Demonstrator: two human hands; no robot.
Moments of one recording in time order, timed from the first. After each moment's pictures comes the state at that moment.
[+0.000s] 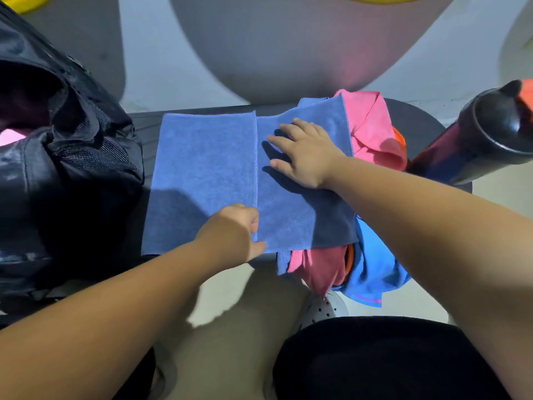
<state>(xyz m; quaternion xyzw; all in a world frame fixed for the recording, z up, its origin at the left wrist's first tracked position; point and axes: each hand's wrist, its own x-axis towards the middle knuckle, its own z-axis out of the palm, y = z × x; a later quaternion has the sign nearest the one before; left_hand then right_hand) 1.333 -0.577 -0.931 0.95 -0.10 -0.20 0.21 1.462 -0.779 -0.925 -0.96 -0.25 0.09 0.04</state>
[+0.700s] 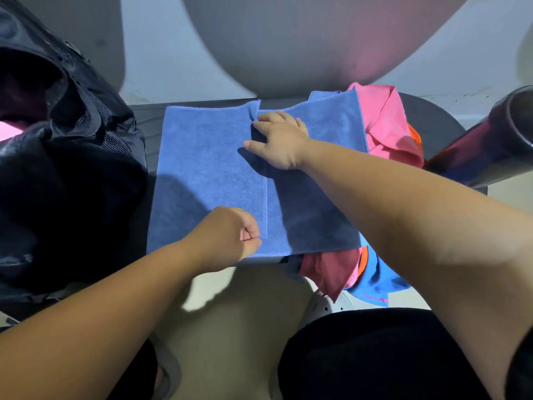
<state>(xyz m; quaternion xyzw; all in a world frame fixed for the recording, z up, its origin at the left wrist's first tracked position) 1.332 -0.547 -0.921 0.90 -0.08 -0.26 0.33 1.492 -0.709 -0.928 -0.96 -0.16 0.18 0.17</state>
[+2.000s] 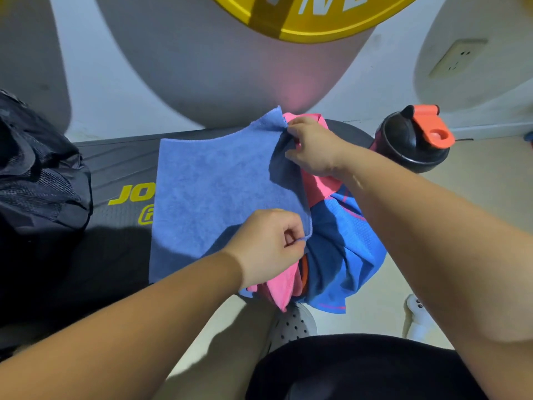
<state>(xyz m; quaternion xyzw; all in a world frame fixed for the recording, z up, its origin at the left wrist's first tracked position) 1.327 -0.689 -0.874 0.86 -0.20 -0.17 0.43 1.473 -0.864 -0.865 -0.97 -0.11 0.12 0.17</state>
